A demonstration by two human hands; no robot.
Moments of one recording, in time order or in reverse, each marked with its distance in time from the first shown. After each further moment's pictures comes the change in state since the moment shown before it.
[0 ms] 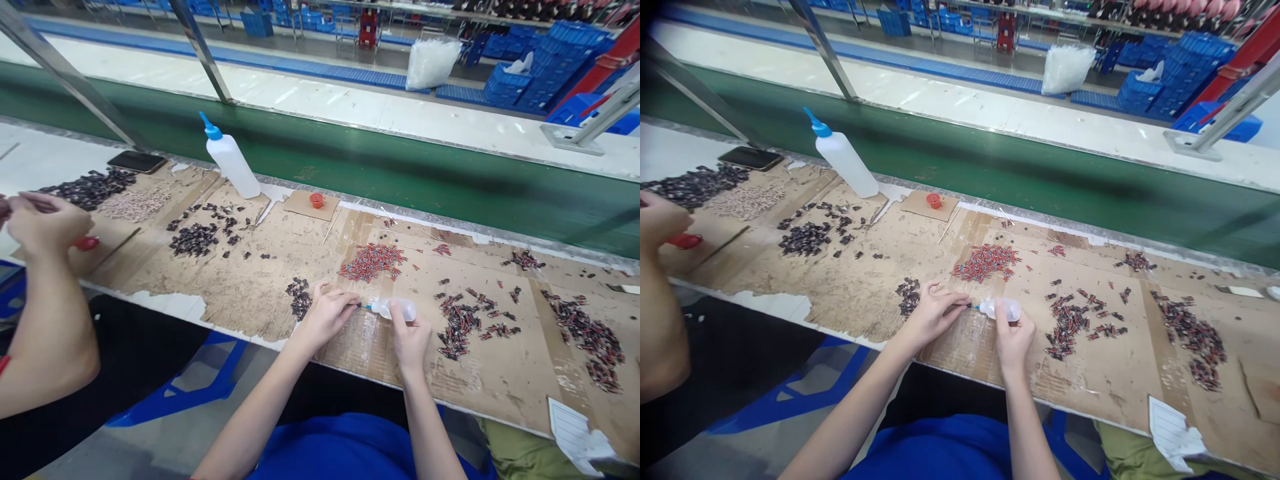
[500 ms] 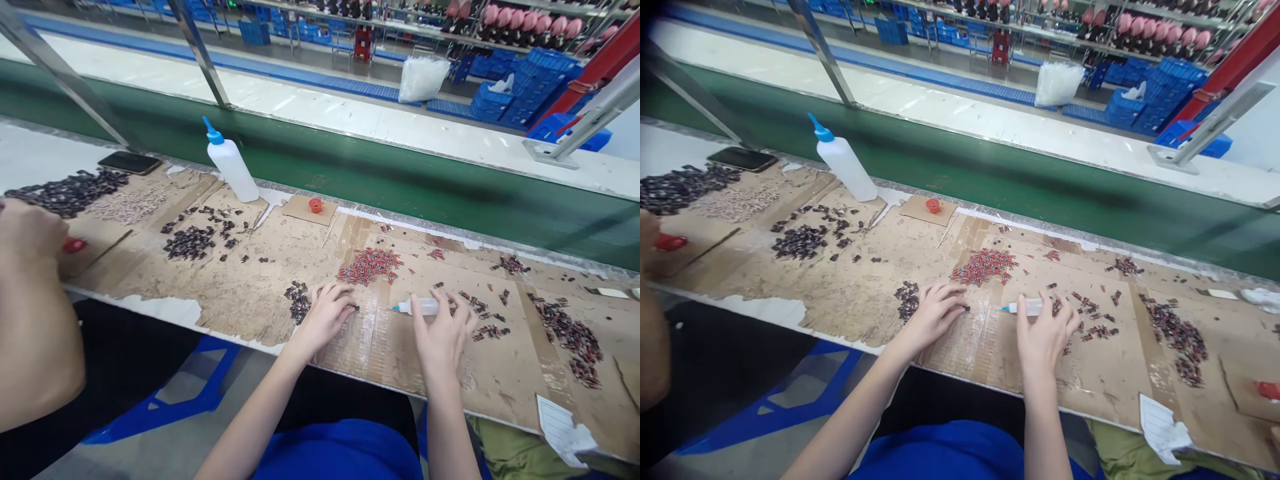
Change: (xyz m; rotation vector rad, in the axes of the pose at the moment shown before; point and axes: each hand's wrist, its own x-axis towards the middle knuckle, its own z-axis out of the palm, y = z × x) left_hand 0.002 0.001 -0.003 0.049 0.001 0.001; right_hand 0.027 -0.019 -0.043 -0.812 0.246 -0.470
